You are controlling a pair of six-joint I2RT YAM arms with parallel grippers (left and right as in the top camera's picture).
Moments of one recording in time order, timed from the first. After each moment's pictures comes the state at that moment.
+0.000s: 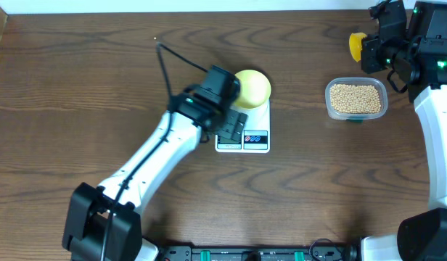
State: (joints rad) left arm -0.52 1.64 1.25 -0.78 0.02 -0.12; right arm -0.08 1.61 1.56 -0.69 -0.23 -0.24
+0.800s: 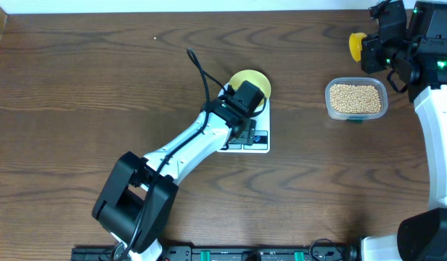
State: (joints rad) left arm -0.64 1.83 1.25 -0.73 -0.20 -0.41; right arm -0.08 1.61 1.56 -0.69 -0.23 -0.24
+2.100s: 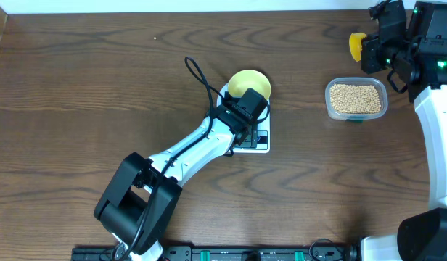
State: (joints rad) left arm -0.67 1.83 1.20 -0.71 -0.20 -0.59; right arm -0.08 1.61 1.56 -0.69 -0.23 -0.25
